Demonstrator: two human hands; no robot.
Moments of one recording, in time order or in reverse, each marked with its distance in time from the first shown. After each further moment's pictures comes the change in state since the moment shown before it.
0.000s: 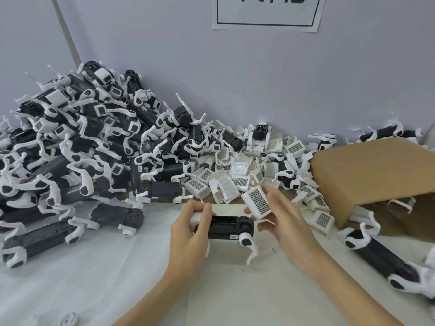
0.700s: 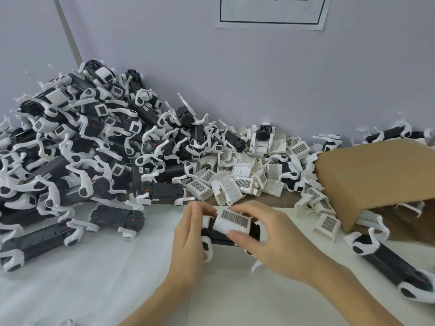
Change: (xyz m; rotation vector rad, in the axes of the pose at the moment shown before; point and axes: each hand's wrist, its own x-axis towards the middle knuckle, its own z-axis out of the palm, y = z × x) left_hand -0.002 0.004 -0.003 -0.081 -0.074 0.033; right_hand -0.017 -0.028 0.020 -0.813 -0.302 -0.299
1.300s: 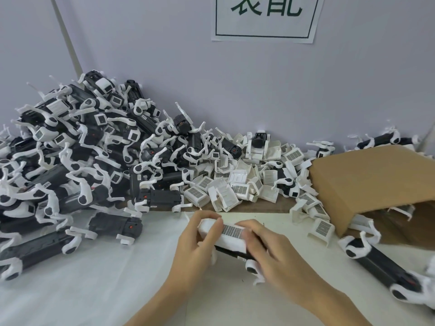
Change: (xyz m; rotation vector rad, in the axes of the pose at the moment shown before) left_hand 0.000 0.001 0.003 0.062 -0.098 -0.089; right_hand -0.027 -0.005 0.007 0.125 -0.003 0.153
